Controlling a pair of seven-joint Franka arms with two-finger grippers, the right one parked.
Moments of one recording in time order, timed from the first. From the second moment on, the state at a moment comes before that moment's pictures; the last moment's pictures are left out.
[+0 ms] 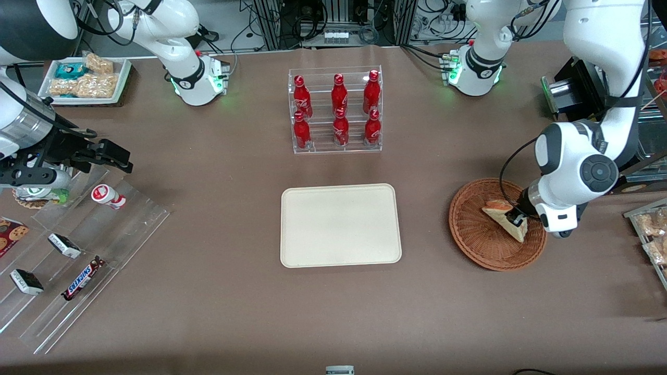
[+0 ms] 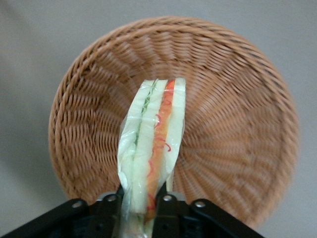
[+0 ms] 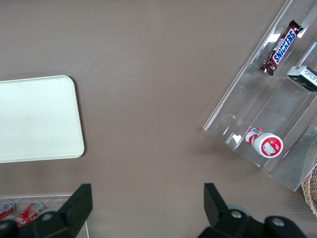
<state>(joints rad) -0.04 0.28 -0.02 -1.99 0.00 2.14 -0.95</state>
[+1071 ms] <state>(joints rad) -0.55 0.60 -0.18 -1.60 0.07 2.25 -0.89</state>
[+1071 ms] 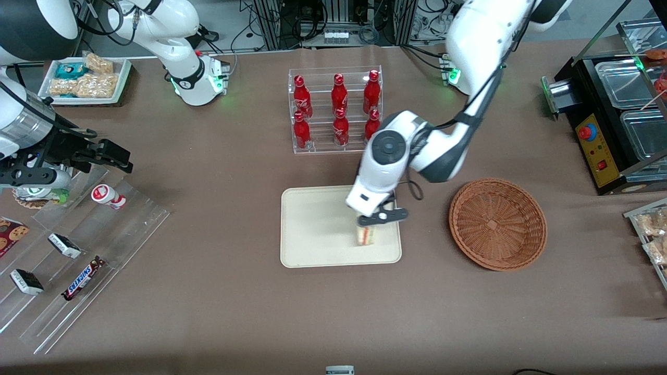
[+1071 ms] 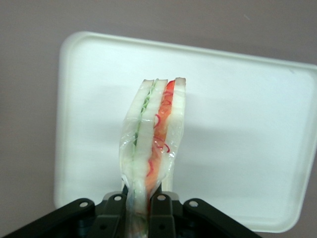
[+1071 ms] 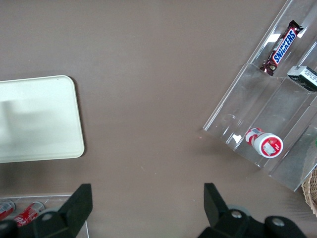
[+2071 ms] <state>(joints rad) -0.64 0.74 -0.18 -1.45 0.21 2.29 -1.07</state>
